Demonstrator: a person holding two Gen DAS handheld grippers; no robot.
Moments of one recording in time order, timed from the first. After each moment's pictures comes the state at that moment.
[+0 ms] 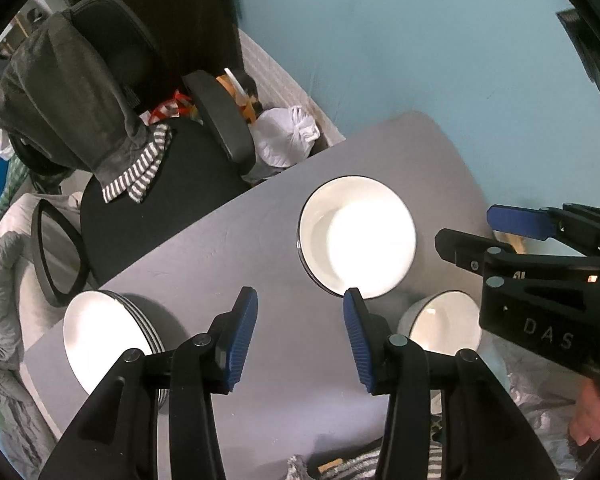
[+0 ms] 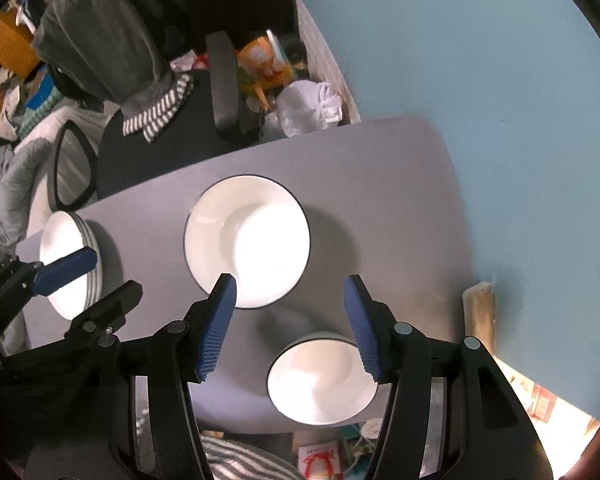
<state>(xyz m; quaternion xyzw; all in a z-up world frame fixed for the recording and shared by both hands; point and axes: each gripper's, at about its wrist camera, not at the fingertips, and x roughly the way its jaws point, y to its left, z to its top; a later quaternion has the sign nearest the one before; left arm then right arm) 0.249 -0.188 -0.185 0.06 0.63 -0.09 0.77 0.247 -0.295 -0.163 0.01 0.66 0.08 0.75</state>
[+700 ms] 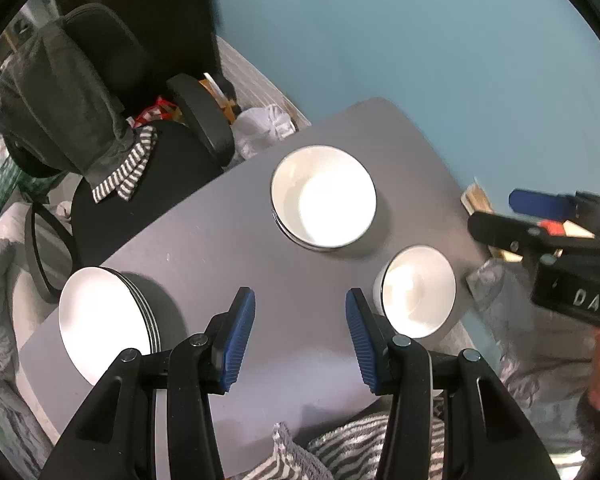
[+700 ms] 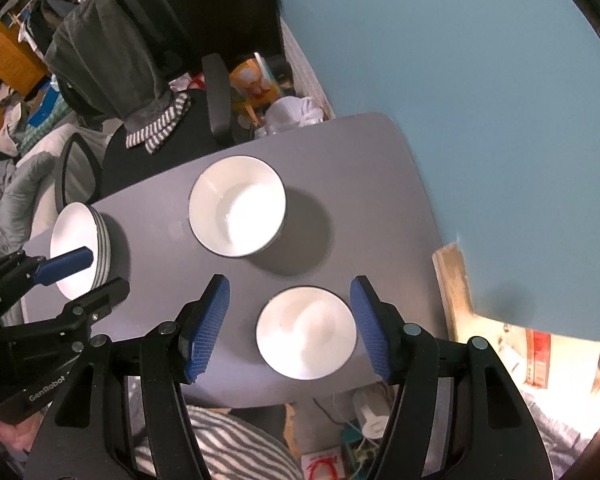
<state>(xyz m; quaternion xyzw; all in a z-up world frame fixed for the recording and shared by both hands) 0.198 -0.191 -0.164 0.07 0.62 -0.14 0.77 0.188 -0.315 -0.123 0.02 0.63 0.05 0.78</state>
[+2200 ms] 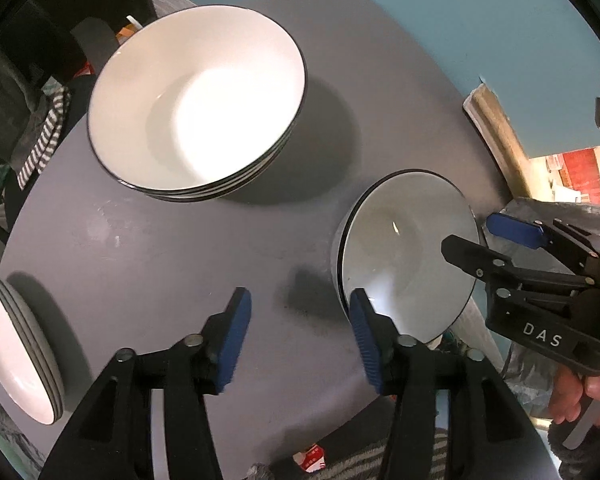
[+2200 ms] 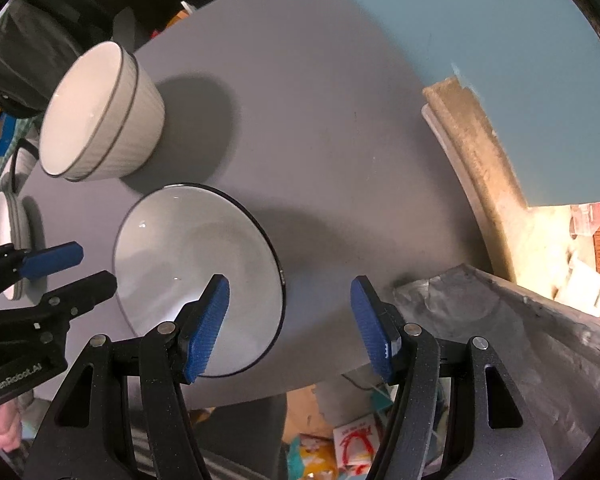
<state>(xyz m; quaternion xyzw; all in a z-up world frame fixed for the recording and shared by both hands) 0.191 -0.260 -0.297 0.10 0.70 -0.19 0.68 0.132 -0.387 -0.267 0.10 0.68 -0.01 0.72</state>
